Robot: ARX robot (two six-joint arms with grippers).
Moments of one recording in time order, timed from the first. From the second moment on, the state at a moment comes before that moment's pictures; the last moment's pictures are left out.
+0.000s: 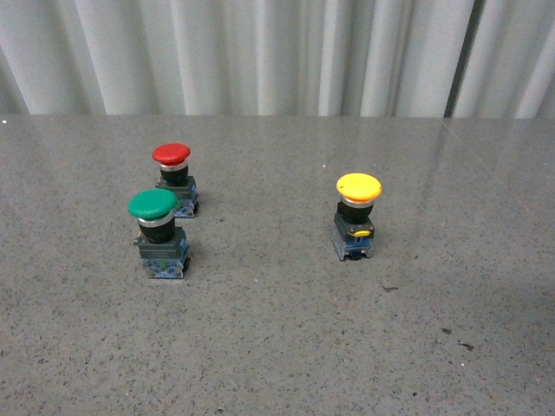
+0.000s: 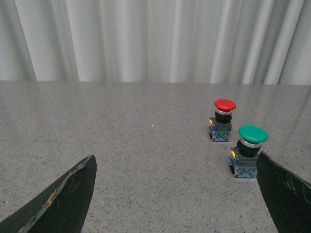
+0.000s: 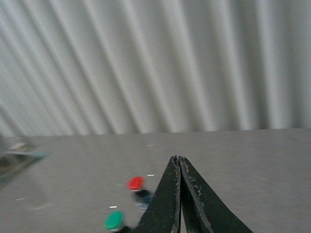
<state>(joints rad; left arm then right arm) 0.00 0.01 0.01 0.00 0.00 0.00 0.29 0.99 0.54 0.59 -0.24 0.38</state>
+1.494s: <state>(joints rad) 0.00 0.01 0.01 0.00 0.00 0.00 0.00 0.00 0.01 -0.01 0.00 0.01</state>
